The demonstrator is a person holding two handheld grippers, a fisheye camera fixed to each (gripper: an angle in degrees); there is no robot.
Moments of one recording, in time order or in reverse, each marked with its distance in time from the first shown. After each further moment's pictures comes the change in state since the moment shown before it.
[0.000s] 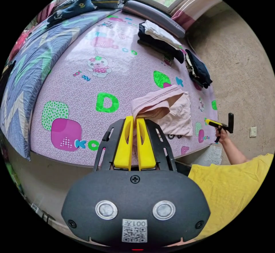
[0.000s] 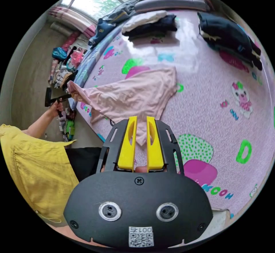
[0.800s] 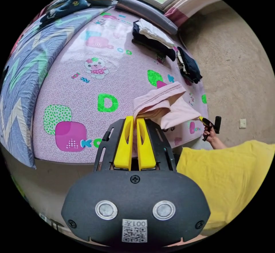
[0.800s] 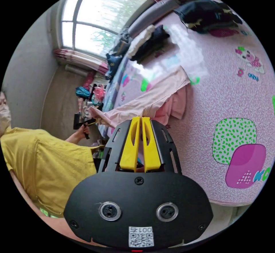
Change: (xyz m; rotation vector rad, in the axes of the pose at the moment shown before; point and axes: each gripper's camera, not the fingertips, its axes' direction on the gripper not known) left arm -0.009 -0.041 -0.050 -0.065 0.064 0.026; right arm 0.054 0.094 -0.010 0.305 -0.357 0.196
